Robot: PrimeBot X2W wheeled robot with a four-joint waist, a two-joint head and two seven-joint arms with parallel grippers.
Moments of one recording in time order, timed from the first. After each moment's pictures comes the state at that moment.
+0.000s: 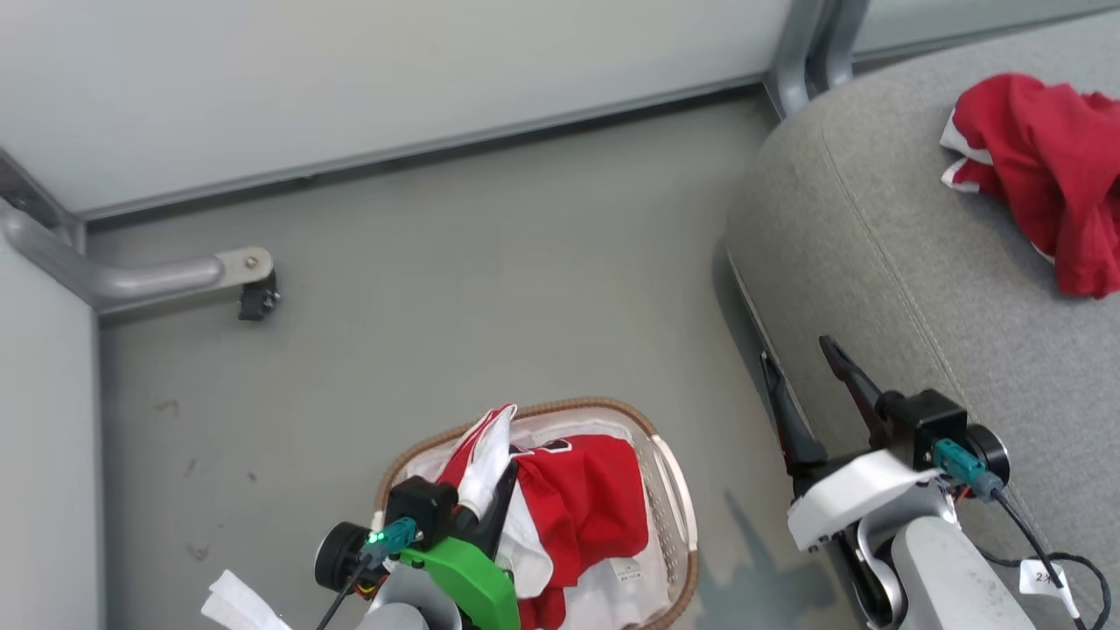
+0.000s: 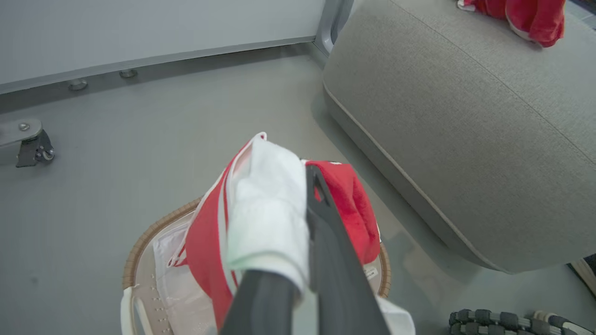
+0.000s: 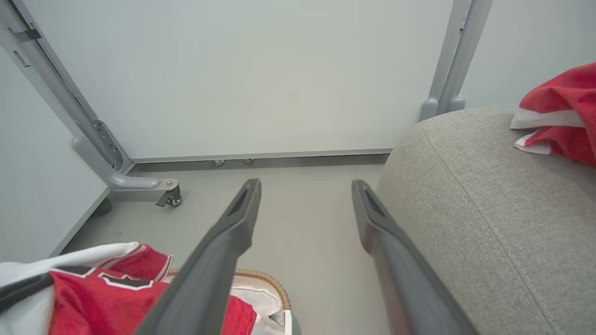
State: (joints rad) left arm -0.30 0.09 -0.67 0.65 -0.50 -0.12 -0.26; right arm -0.24 -0.05 0.13 0.34 0.17 0.13 -0.26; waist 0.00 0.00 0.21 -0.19
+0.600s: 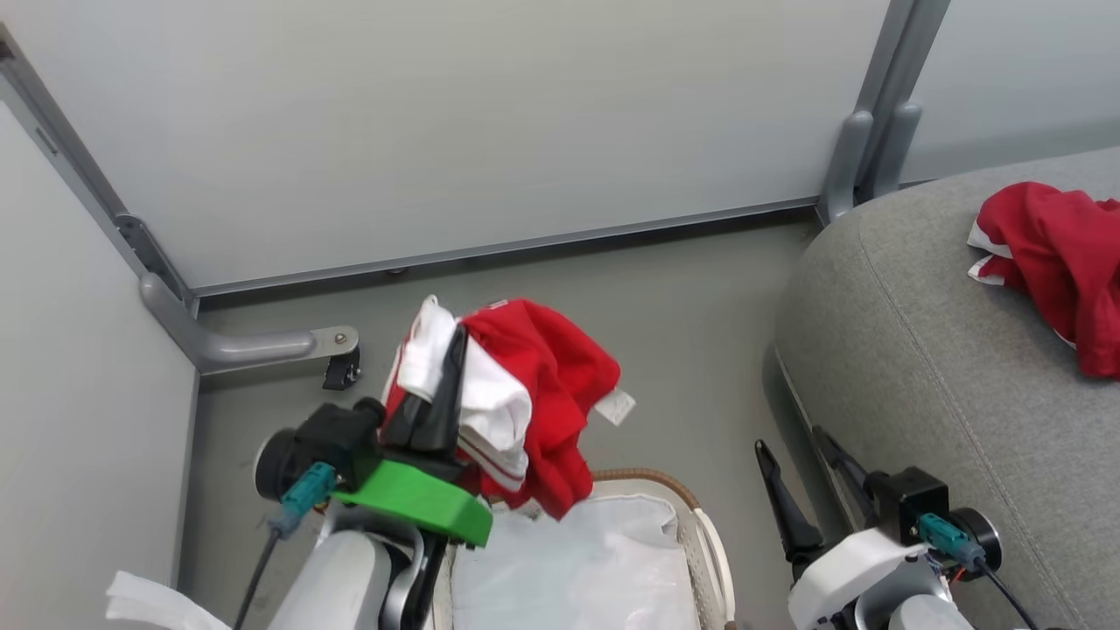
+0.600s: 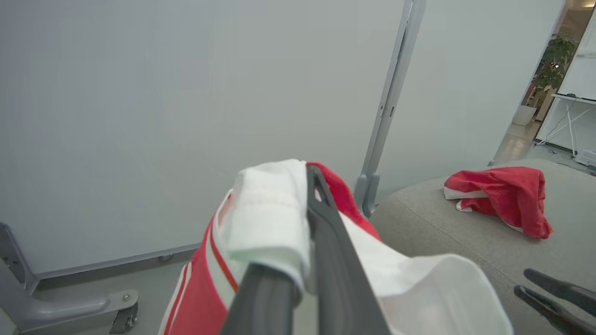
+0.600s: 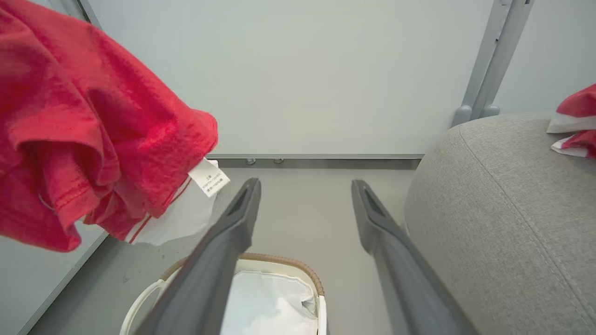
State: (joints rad) left arm -0.24 0.06 -0.38 0.27 -0.36 -0.13 -0.26; right arm -0.12 -0.05 0.16 0.38 0.17 0.13 -0.26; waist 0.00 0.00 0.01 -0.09
